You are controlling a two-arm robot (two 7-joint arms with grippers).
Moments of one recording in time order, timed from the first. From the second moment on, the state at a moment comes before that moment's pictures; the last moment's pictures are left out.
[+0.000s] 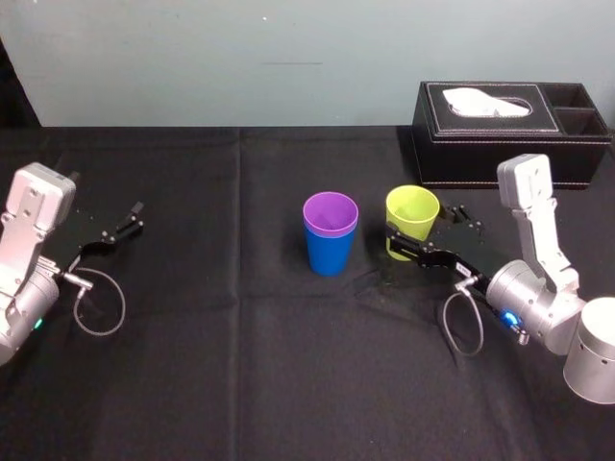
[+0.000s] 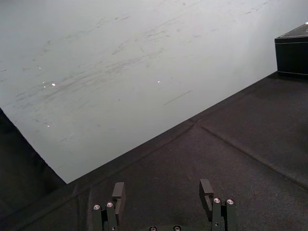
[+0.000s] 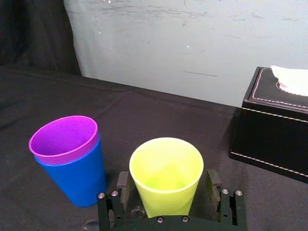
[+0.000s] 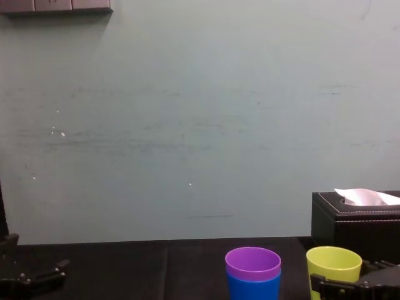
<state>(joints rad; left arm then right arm) -0.20 0.60 0.45 -1.41 -0.25 -0.12 0.03 0.20 0.34 -0.27 -1.36 0.29 0.06 0.33</state>
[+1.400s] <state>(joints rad) -0.20 0.60 0.45 -1.41 -0.25 -0.12 0.03 0.20 0.40 -0.24 -1.53 0.28 0.16 0.34</state>
